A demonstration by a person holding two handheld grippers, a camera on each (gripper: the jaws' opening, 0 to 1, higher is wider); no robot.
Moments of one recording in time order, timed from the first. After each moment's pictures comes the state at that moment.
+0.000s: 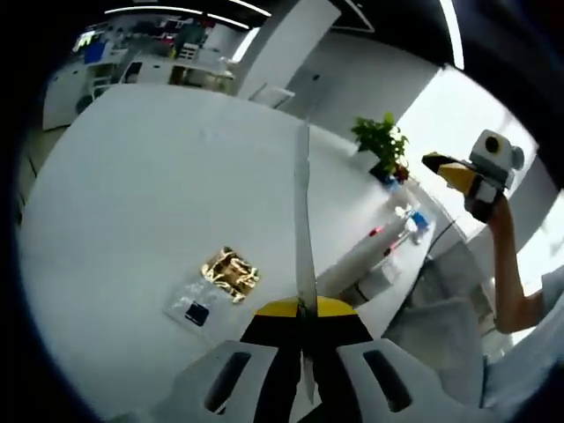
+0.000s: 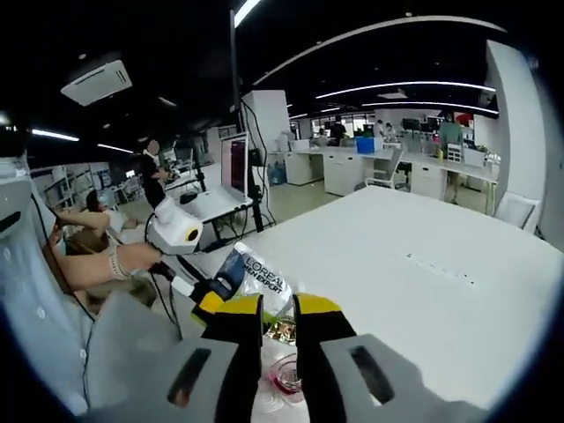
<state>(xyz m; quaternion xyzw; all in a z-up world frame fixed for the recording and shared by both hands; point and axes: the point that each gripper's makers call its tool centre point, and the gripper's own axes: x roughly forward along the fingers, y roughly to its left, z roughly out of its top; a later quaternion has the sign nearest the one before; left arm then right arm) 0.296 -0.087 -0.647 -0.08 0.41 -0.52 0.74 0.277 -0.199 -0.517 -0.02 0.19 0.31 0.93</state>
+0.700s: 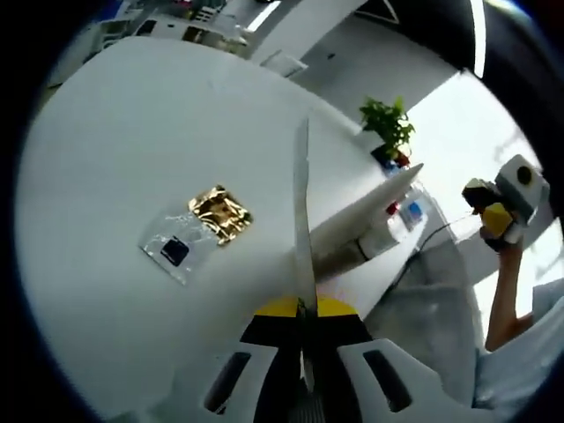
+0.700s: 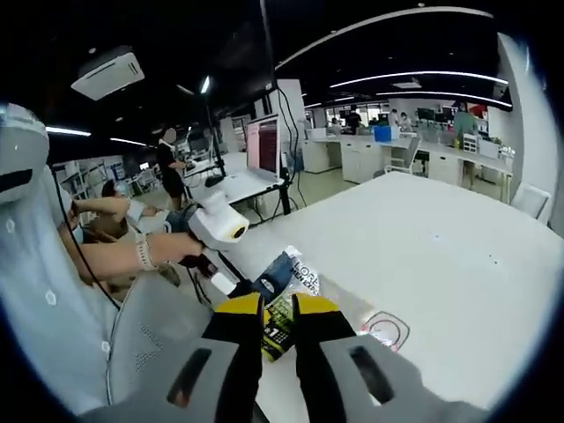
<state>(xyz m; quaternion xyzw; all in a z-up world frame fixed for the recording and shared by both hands) 0.252 -0.084 -0.685 -0.10 0.49 -0.51 0.70 0.223 -0.139 -0.555 -0.01 0.22 0.35 0.91</state>
